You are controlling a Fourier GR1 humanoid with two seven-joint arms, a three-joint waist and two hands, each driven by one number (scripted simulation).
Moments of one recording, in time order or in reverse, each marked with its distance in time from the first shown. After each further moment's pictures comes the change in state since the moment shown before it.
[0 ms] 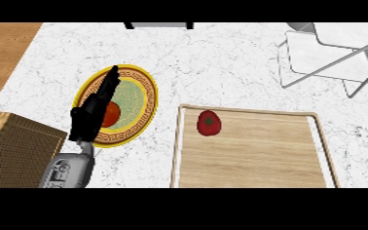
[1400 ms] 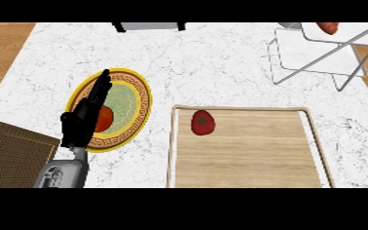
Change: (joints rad) left arm 0.046 0.007 0.022 -0.034 0.004 0.014 0.003; right arm 0.545 -0.348 -0.647 -0.465 -0.483 0.555 0.327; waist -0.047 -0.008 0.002
